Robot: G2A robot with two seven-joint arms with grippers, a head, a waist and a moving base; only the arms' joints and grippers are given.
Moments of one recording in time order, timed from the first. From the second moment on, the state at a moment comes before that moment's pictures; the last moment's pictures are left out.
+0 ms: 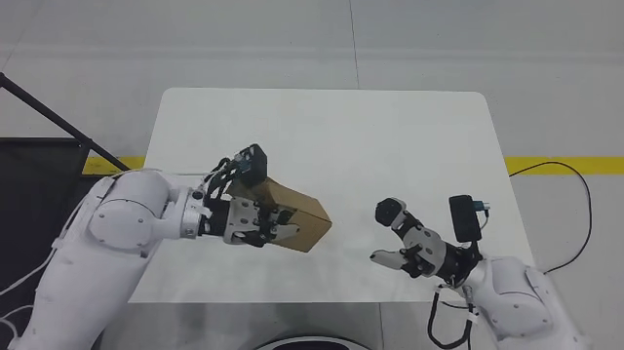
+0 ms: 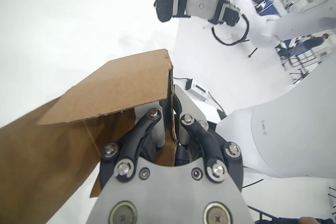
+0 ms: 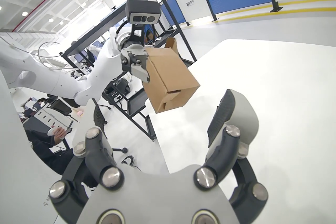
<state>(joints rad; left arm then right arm) 1.14 -0.96 -1.34 -1.96 0.03 -0.56 -1.26 -1.54 -0.98 1.40 -1.98 -0.30 -0.76 0.41</state>
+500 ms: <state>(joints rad) 1.12 -0.96 -1.32 -2.02 0.13 -0.55 -1.27 -1.55 -0.98 1.42 -1.97 -0.31 -0.76 0.42</state>
